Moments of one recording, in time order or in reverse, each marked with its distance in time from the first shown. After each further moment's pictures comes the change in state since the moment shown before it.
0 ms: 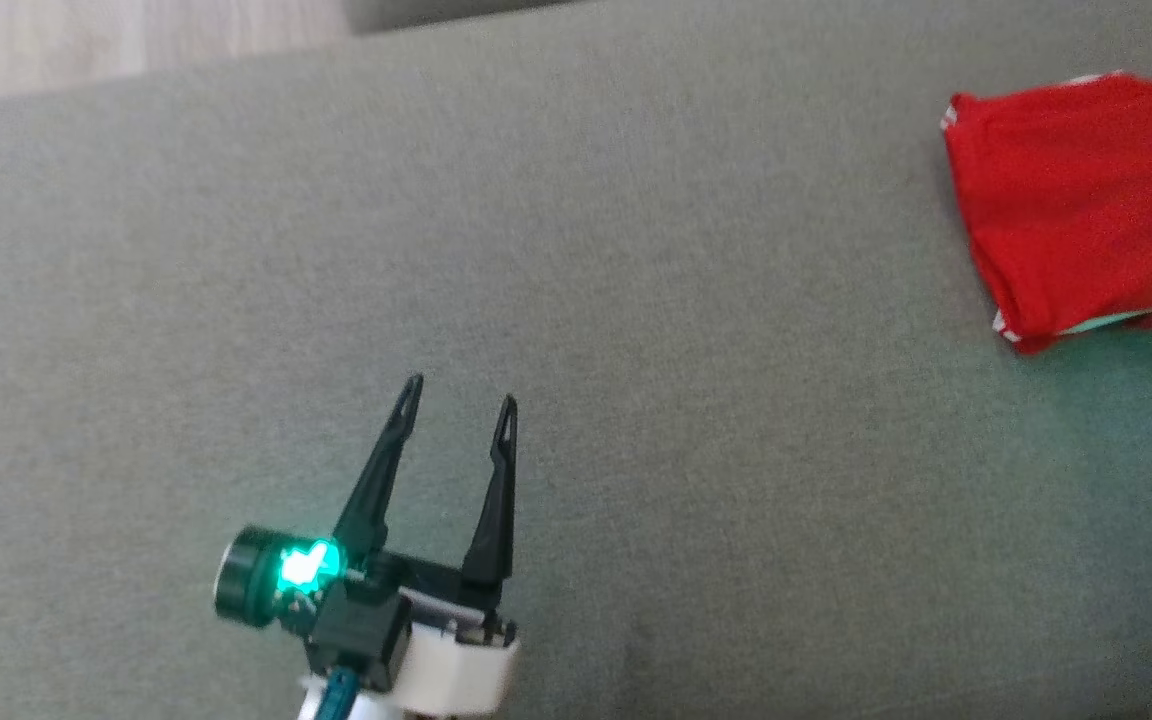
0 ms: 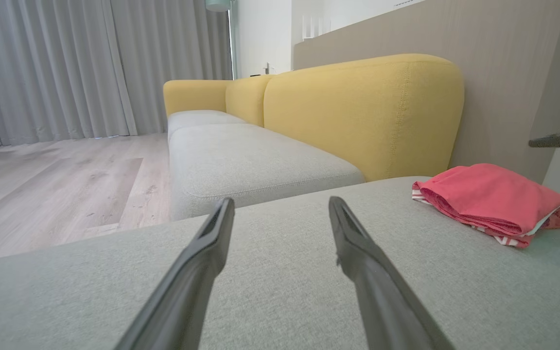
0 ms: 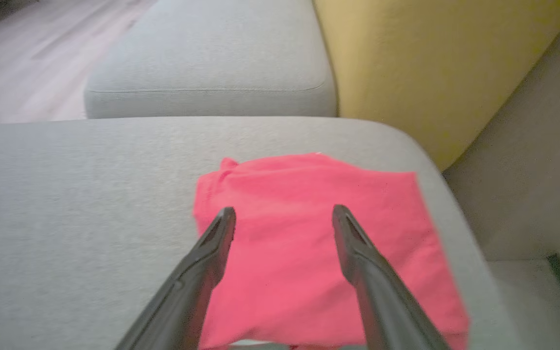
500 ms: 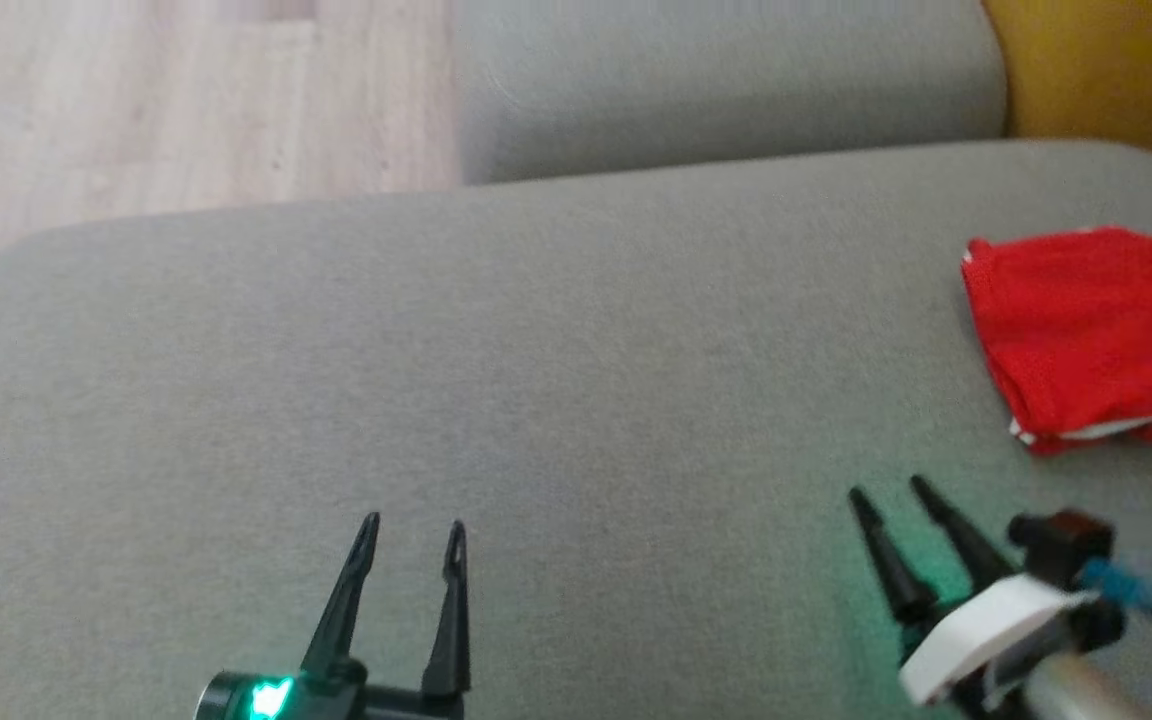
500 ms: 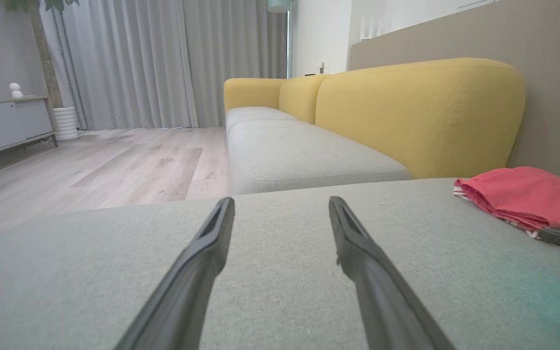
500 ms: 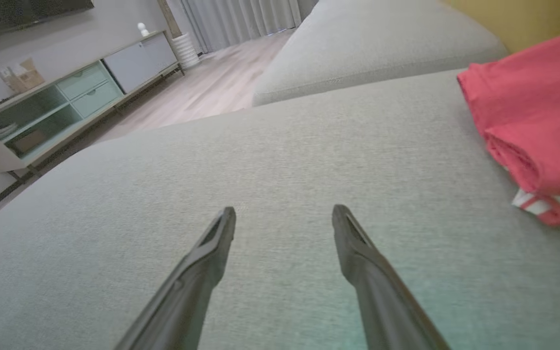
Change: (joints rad) left arm 0.202 -0.001 0.061 0.049 -0.064 0.001 0.000; right arm 0.410 0.423 0.067 0.011 -0.165 0.000 -0.351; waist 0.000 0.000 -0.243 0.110
